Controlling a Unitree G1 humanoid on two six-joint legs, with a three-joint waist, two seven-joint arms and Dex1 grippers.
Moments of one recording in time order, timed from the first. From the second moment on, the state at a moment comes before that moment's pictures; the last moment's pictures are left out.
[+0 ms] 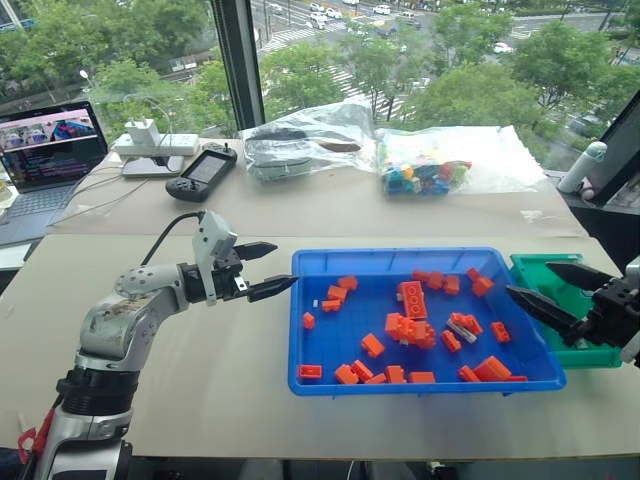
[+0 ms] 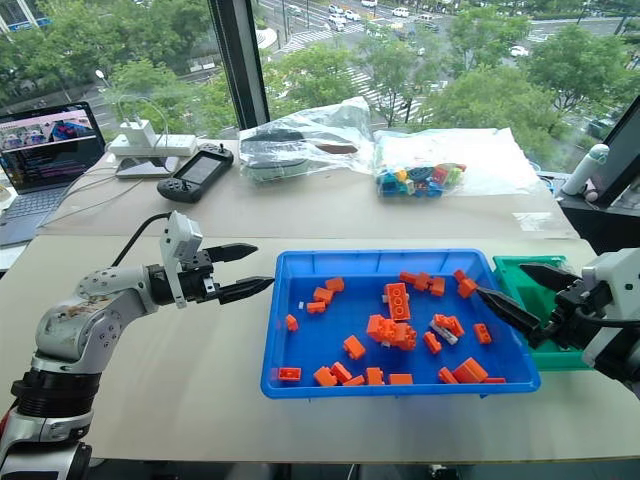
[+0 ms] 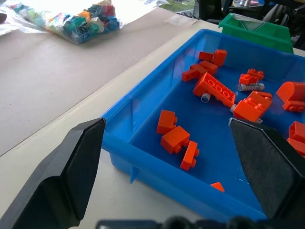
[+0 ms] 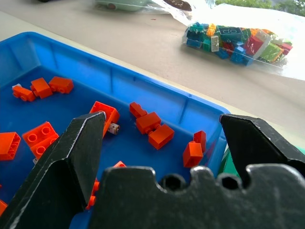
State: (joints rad) left arm -0.44 0.63 0.06 -0.16 -0.53 0.62 -0.94; right arm 0.13 -0.83 -0.68 -0.42 0.66 0.61 0.80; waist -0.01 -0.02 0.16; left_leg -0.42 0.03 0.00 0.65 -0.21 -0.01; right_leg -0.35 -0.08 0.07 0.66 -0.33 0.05
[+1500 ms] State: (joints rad) left arm -0.99 0.68 -0.21 -0.07 -0.50 0.75 -1.34; right arm -0.17 -1.21 -0.32 -0.61 0.84 1.23 0.63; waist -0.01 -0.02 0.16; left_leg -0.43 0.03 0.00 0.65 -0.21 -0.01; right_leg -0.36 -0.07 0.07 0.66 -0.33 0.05
